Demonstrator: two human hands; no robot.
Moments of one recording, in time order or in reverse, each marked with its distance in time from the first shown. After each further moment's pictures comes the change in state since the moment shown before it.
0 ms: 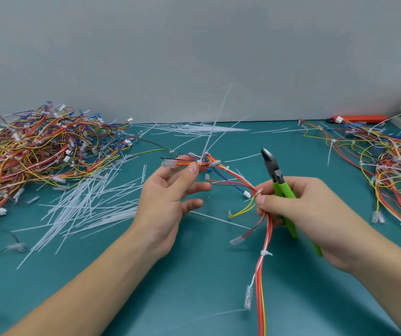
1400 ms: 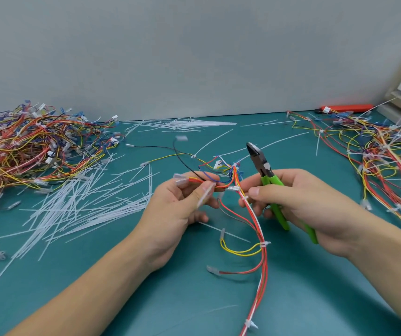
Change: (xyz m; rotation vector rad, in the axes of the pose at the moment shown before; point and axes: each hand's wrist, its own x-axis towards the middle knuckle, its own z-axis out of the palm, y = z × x) left_hand -0.010 -0.014 0.010 0.129 -0.244 -0.070; right_hand 0.001 -0.005 -0.011 -0.019 -0.121 0.072
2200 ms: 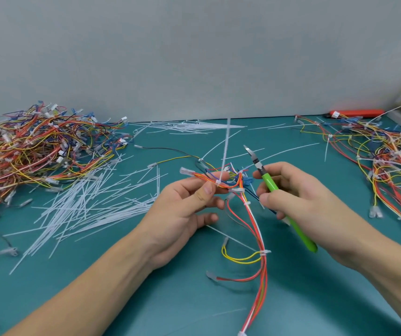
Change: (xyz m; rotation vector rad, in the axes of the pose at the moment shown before) left_hand 0.002 0.004 -0.009 -0.137 -0.102 -0.088; right_hand -0.003 0.003 0.006 -0.149 0.044 -0.229
